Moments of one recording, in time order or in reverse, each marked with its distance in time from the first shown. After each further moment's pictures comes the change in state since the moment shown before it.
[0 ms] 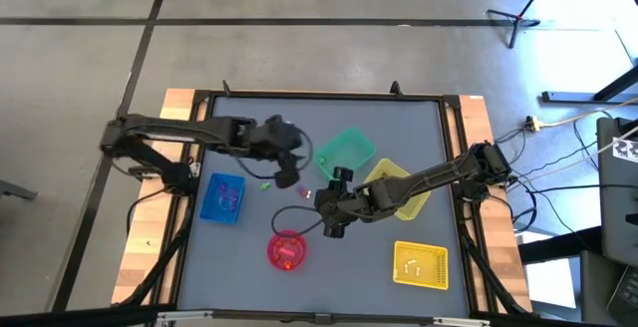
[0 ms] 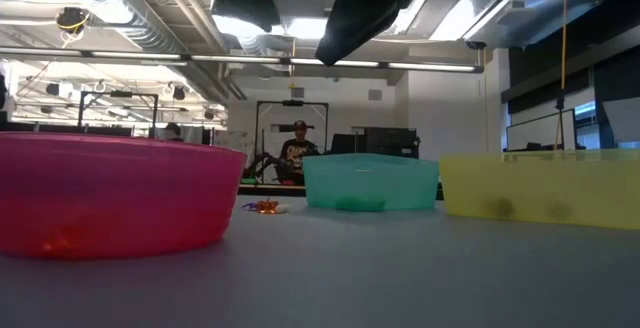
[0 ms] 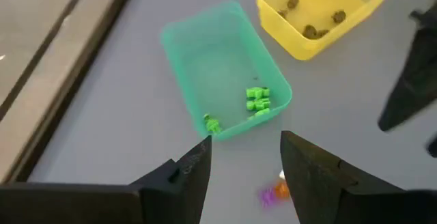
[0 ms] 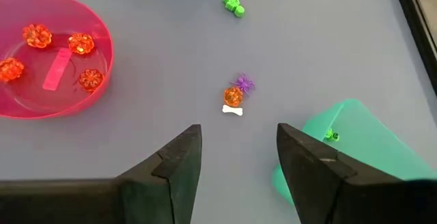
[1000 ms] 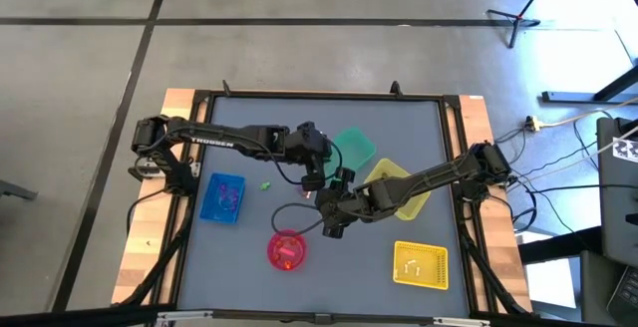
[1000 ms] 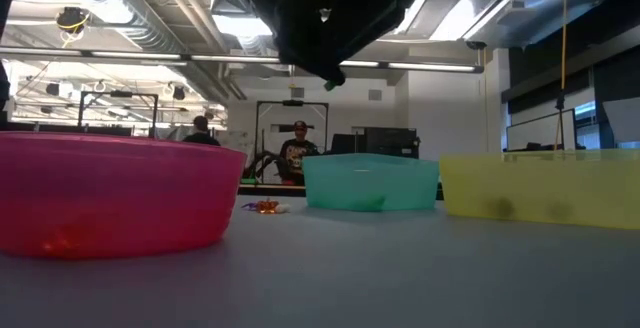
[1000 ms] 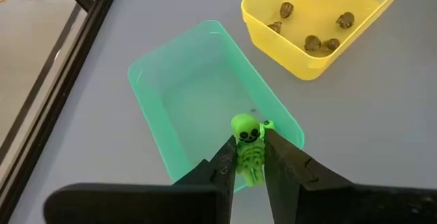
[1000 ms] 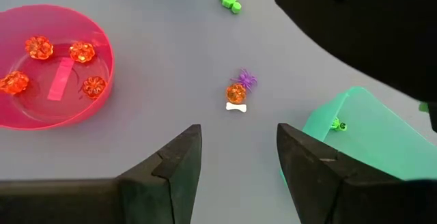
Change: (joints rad) left arm 0.042 0.222 0.000 0.278 0.042 0.171; right arm 0.001 0.000 0.000 -0.005 -0.001 0.060
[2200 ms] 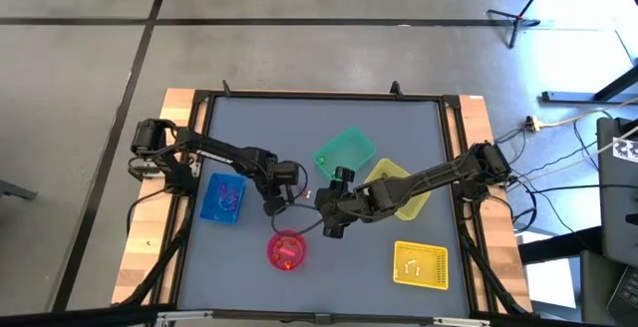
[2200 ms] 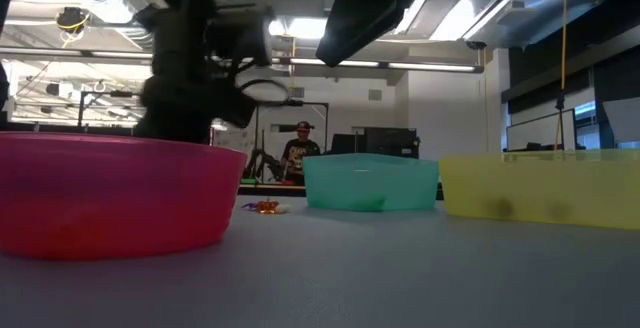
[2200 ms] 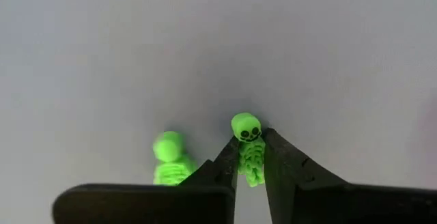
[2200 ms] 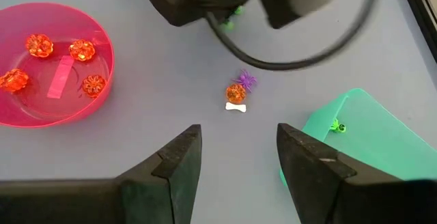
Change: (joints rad) left arm -0.057 0.004 -0.390 -0.282 0.234 -0.429; right arm 0.000 0.000 0.000 0.001 -0.002 -0.013
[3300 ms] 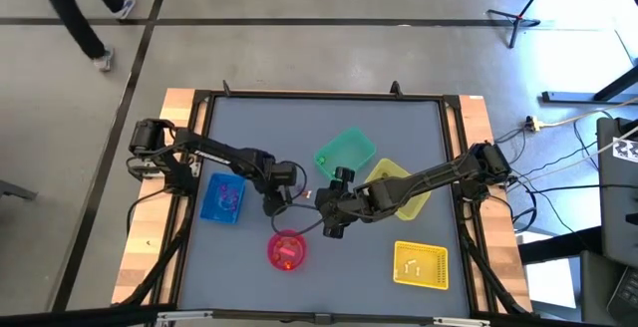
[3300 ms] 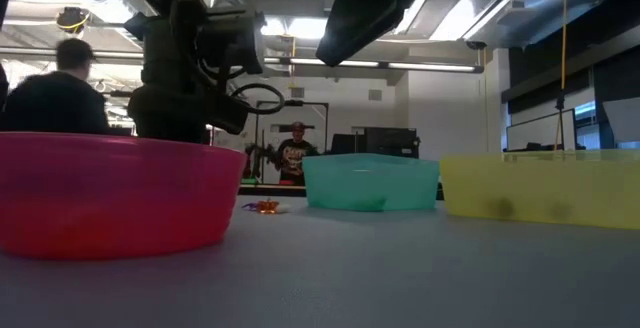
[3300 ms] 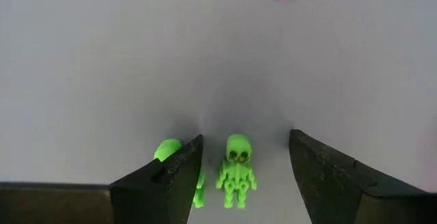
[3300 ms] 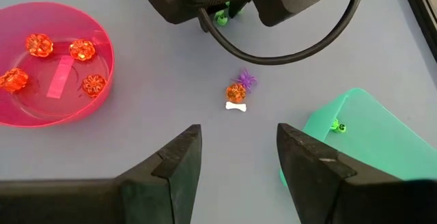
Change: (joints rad) left arm -0.006 -0.006 -0.044 0.052 -0.019 0.003; right arm 0.000 0.000 0.000 -0.001 0.000 0.000
